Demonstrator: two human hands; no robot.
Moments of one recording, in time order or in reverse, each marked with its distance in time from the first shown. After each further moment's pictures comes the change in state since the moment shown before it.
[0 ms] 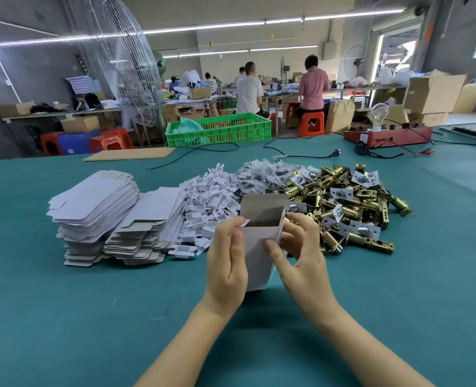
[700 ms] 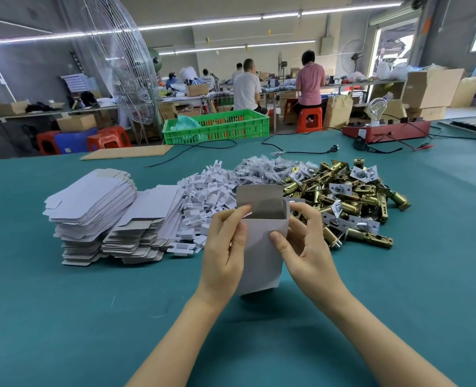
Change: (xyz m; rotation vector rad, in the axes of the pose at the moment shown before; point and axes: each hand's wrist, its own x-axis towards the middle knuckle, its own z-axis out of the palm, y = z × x) left_hand 0.011 -0.001 -0.008 -0.006 -0.155 -0.087; right_hand 0.009 -0.003 -0.012 0.083 -0.110 0.121
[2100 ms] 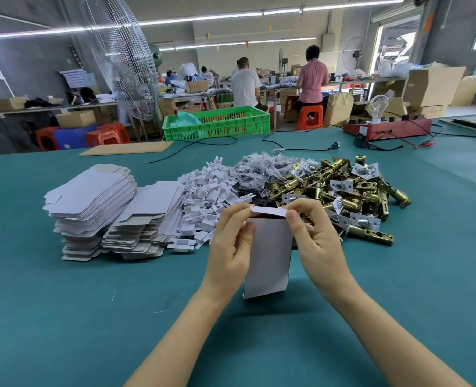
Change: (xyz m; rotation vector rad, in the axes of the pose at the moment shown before) left_hand -0.001 -0.006 0.006 -0.060 -0.032 0.024; right_hand 0.007 -0.012 -0.004 -0.037 0.113 0.024
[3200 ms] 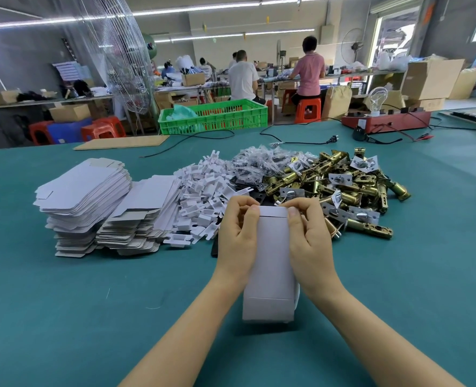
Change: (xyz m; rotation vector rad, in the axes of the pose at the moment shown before) left_hand 0.014 0.018 0.022 -0.297 0.085 -0.436; right_hand -0.003 0.013 0.015 -0.085 0.154 0.010
